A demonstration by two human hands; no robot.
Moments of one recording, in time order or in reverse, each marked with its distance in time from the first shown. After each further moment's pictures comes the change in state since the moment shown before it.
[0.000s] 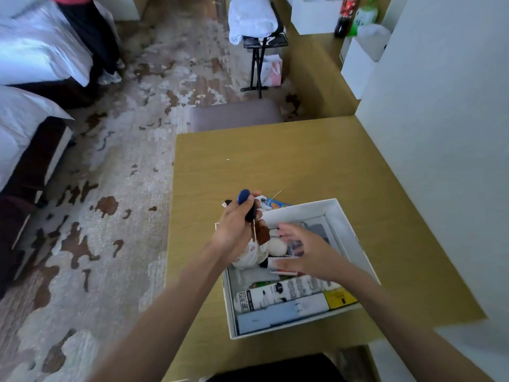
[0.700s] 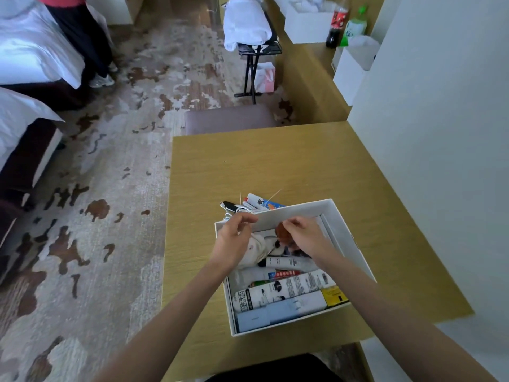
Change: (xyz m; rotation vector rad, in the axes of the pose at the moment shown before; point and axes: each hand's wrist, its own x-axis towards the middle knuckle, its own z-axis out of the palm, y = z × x) left_hand -0.011 -0.034 -0.041 0.808 0.060 0.200; right_hand 0.032 -0.010 0.006 0.291 0.377 0.314
